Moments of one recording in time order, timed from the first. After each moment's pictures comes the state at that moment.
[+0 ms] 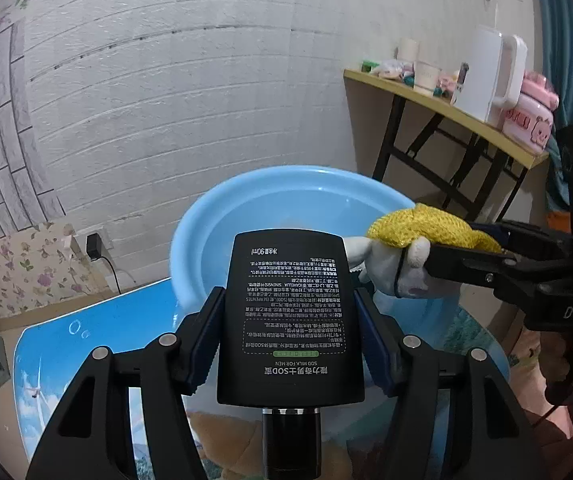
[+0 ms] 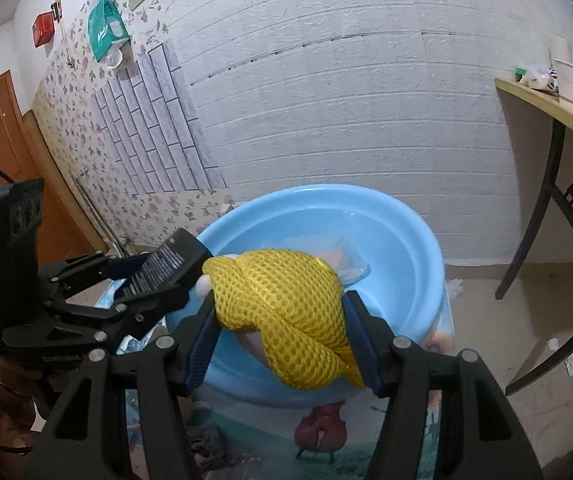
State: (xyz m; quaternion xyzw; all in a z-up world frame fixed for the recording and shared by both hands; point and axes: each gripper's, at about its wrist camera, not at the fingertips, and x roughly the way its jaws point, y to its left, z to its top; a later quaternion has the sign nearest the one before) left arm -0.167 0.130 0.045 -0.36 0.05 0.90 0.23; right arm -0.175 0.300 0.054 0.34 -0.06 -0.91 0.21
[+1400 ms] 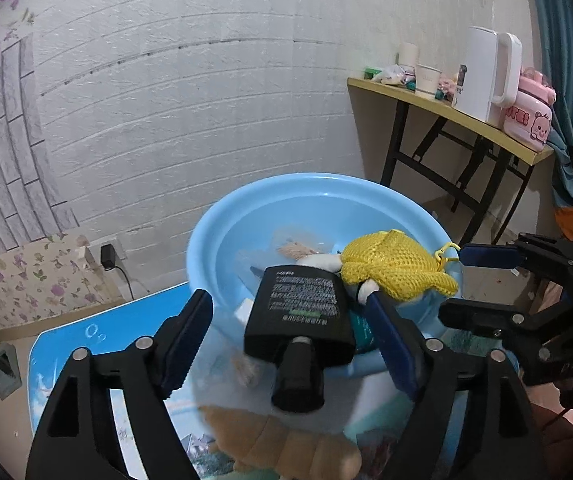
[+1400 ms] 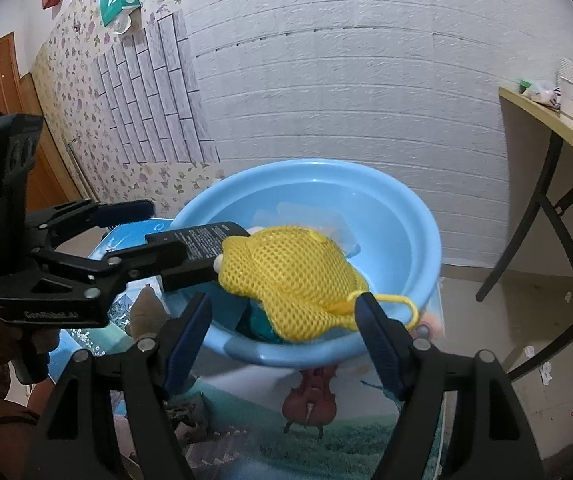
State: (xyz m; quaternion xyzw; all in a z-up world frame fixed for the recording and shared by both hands) left arm -0.148 0.119 0.056 -0.34 0.06 0.92 0.21; right arm -0.146 0.285 0.040 0.36 0.00 -0.91 0.19
